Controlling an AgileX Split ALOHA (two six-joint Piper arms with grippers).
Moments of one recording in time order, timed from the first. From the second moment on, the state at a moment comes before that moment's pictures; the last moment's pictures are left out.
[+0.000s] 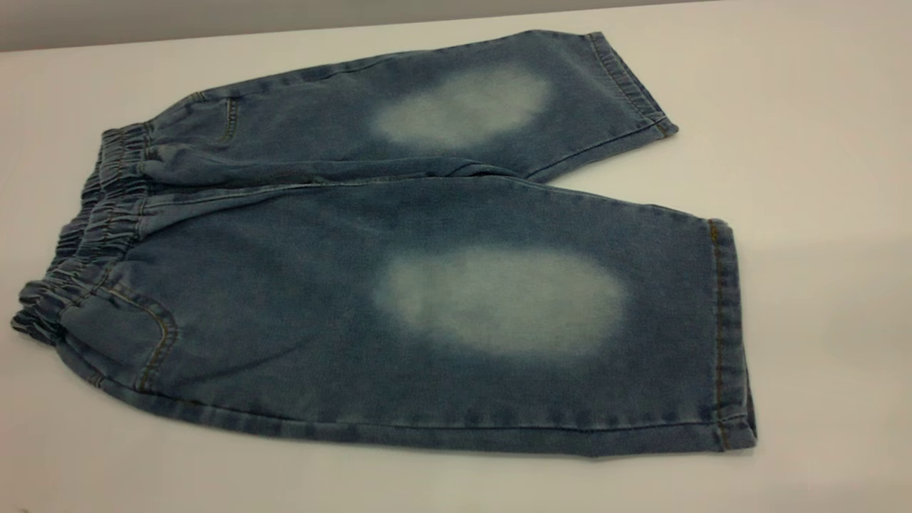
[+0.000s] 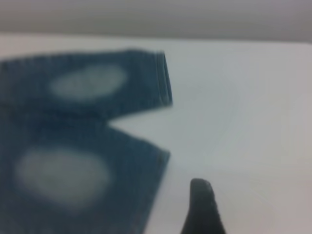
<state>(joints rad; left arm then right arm) -0.06 0.09 -0.57 0.11 1.02 -0.24 -0.02 0.01 -0.53 0.21 1.04 -0.13</state>
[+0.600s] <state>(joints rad) -0.06 0.79 -0.63 0.04 0.65 -0.36 -0.02 0.57 -0.72 0.45 0.88 -0.25</state>
